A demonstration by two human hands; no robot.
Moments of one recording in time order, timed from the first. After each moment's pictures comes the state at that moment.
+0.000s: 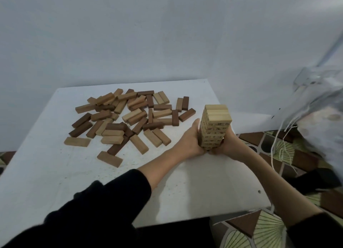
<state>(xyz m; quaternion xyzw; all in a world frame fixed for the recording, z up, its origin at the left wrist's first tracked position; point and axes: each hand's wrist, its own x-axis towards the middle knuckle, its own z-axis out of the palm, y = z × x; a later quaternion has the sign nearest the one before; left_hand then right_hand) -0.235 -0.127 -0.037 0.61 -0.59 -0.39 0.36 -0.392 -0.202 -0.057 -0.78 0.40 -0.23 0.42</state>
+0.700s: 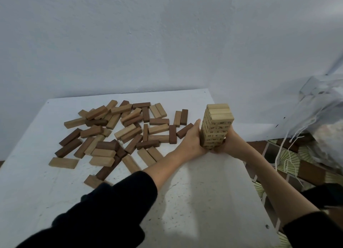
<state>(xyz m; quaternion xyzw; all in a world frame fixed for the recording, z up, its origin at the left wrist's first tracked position) -0.224 -0.202 -0.045 0.59 -0.59 -0.37 0.41 -0.379 -0.275 -0.048 -0.78 0.40 -0.20 0.43</state>
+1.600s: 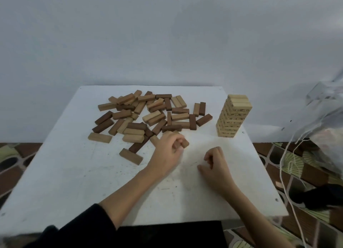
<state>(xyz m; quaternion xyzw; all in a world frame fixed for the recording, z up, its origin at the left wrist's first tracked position) -0.161 -0.046 -0.033 0.67 -0.57 -0.21 0.44 -0.331 -0.093 -0.044 -0.76 0.51 -0.20 0.36</state>
